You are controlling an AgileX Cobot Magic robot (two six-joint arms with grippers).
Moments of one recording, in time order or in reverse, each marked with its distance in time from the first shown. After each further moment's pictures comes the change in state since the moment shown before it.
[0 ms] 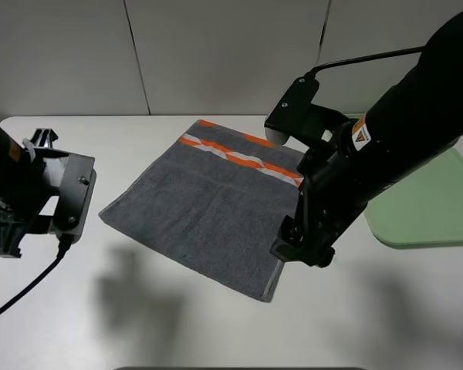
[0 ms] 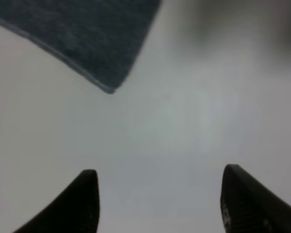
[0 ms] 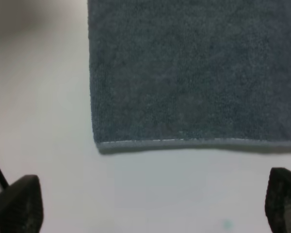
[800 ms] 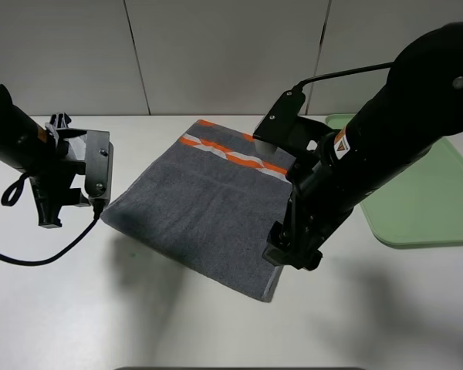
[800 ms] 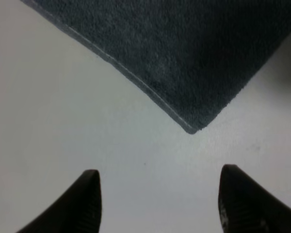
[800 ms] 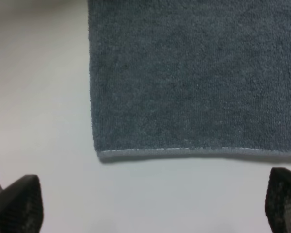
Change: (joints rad) left arm 0.064 0.136 -0.063 -0.042 -0.202 -0.009; right arm 0.000 0.052 0.000 0.017 -0.039 -0.018
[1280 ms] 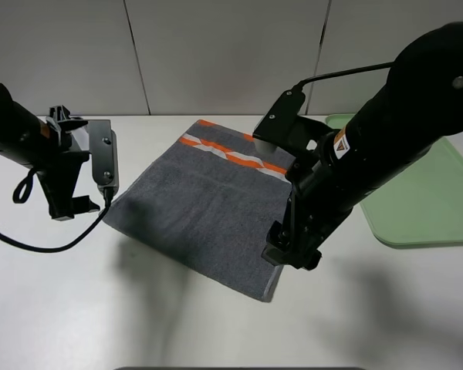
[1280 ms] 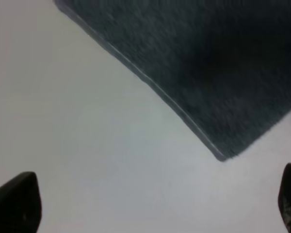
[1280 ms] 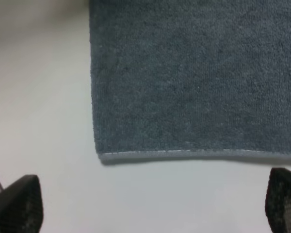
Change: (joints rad) left arm 0.000 0.002 0.000 0.000 -0.091 -0.084; right arm 0.000 0.000 0.000 0.016 -0.003 -0.008
